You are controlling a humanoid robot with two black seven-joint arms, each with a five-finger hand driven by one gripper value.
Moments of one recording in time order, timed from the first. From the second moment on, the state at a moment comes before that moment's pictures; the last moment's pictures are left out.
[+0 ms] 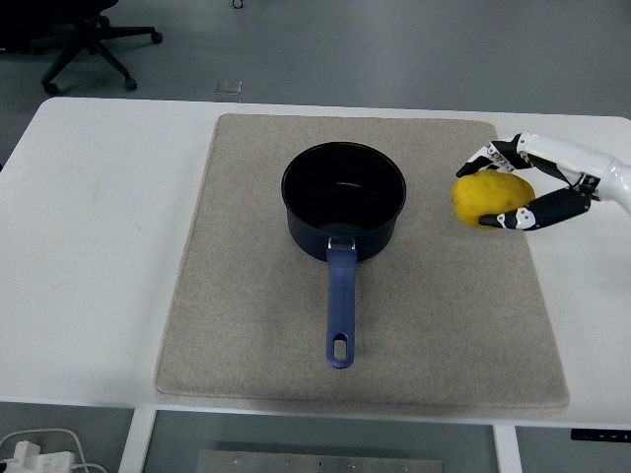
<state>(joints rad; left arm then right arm) 0.01 0.00 0.01 -0.17 0.05 0.10 -0.02 1.38 -0.92 -0.31 1.46 -0.70 -0.03 0.53</state>
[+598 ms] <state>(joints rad) 0.01 0.00 0.01 -0.17 0.05 0.10 -0.02 1.58 -0.56 -0.47 1.28 -0.56 -0.02 0.53</state>
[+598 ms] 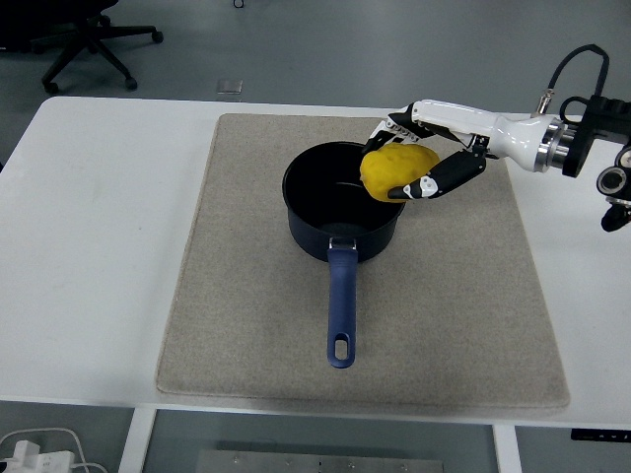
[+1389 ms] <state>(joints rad) 0.01 0.00 0.01 -0.17 0.05 0.10 -0.02 1.61 -0.18 -0.50 0.99 -0.44 0.03 0.53</state>
